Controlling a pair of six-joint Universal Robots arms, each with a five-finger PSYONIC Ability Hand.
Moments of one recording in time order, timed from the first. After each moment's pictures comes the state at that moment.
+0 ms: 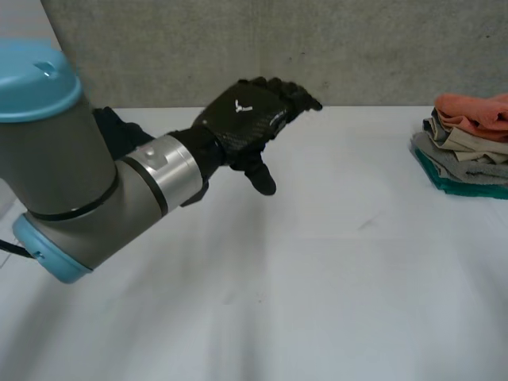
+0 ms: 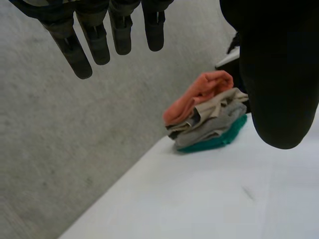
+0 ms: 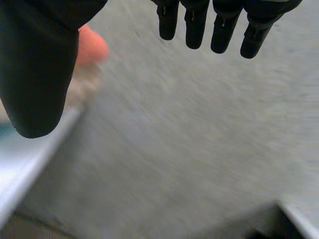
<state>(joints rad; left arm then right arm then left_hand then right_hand) 4.13 -1.92 -1.24 3.16 -1.13 3.33 1.02 -0.99 1.15 -0.15 1.15 2.63 0.23 0.22 0.22 0.22 0.05 0.23 0.21 0.22 0.21 0.05</state>
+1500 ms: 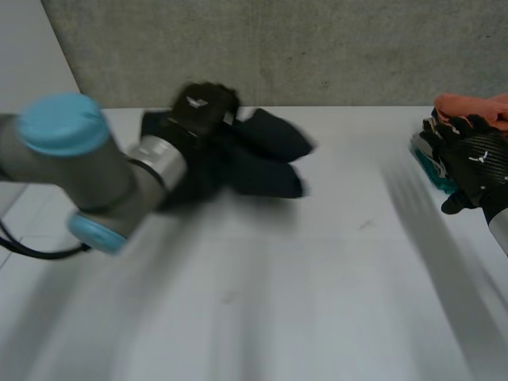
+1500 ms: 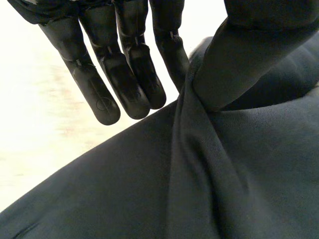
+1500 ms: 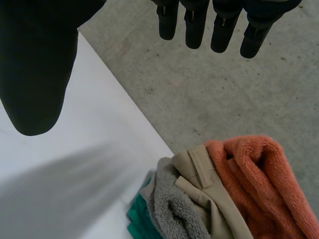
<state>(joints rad) 4.19 -2.15 -1.22 3.46 -1.32 3.23 1.52 -1.41 1.95 -0.55 1.15 2.57 1.13 1.19 1.19 1.20 0.99 0.23 0.21 0.21 0.21 0.05</state>
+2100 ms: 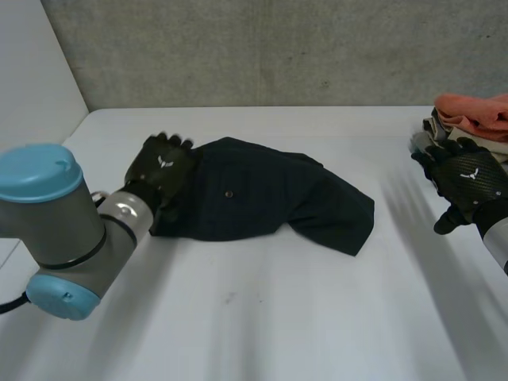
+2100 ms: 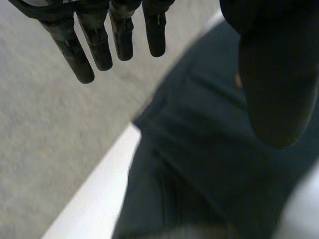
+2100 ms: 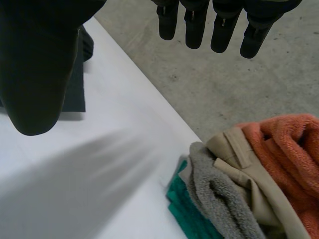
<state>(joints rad) 4.31 -1.99 -1.60 3.43 -1.45 3.72 1.54 -1.41 1.96 -0.43 1.16 2.57 0.29 0.27 0.27 0.27 0.09 0.23 0.21 0.21 0.21 0.05</state>
